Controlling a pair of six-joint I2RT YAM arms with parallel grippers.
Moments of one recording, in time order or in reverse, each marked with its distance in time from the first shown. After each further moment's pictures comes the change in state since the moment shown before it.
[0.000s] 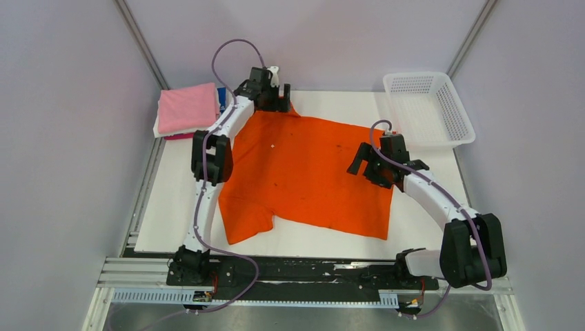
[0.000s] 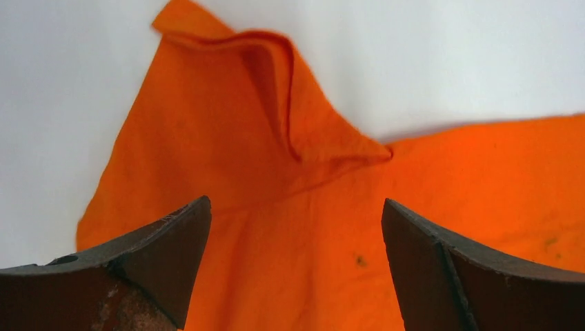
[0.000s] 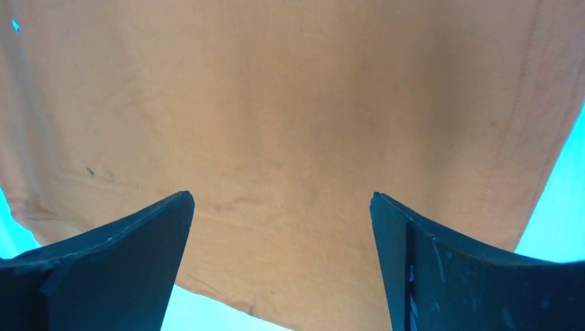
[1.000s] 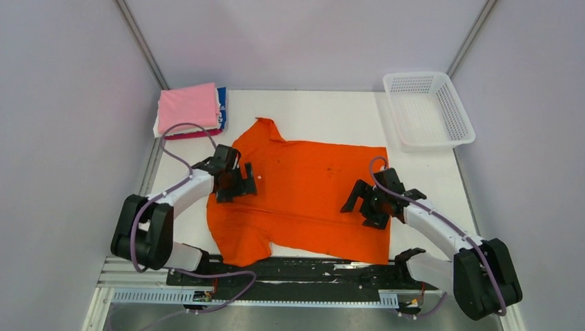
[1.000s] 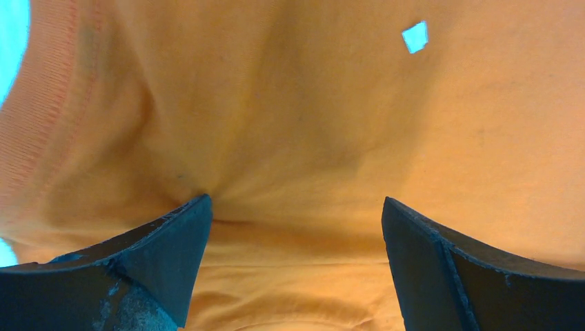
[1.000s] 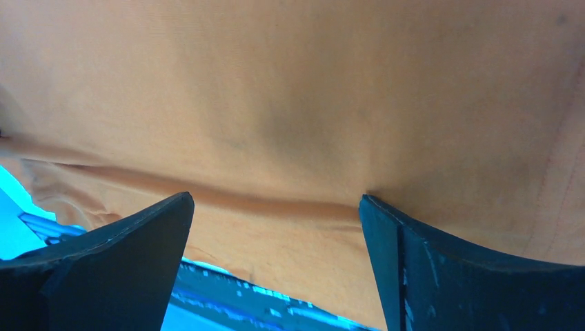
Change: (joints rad) left arm 0.010 -1.093 -1.590 0.090 -0.125 -0.362; right arm 0.129 -0.171 -0.298 -0.060 -0.100 0.212
